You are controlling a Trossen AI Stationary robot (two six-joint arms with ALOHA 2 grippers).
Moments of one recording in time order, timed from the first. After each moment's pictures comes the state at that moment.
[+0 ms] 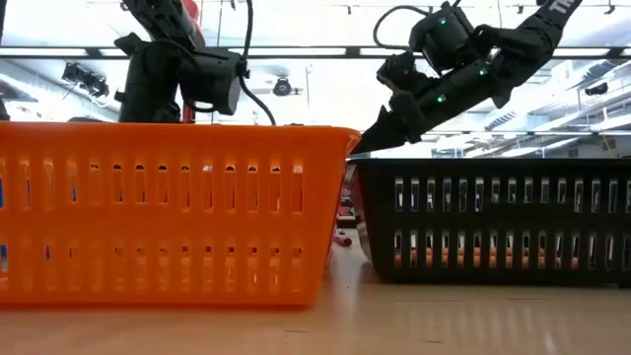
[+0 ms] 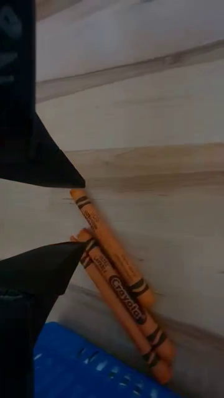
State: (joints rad) left arm 0.08 1.56 0.88 -0.97 -0.07 0.02; right arm -0.17 1.51 0.64 0.46 0.08 -0.16
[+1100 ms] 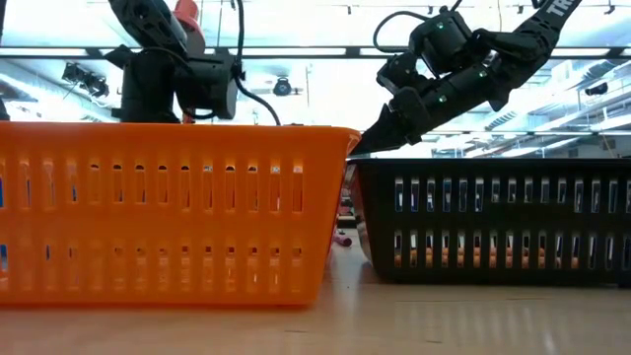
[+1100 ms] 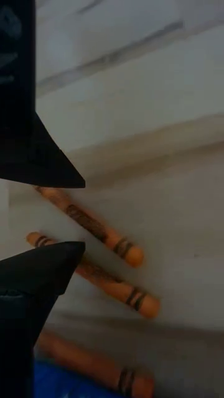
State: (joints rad) left arm 0.07 1.56 0.81 -0.80 -0.11 0.18; right arm -0.20 1.51 0.64 0.45 -0.03 -0.15
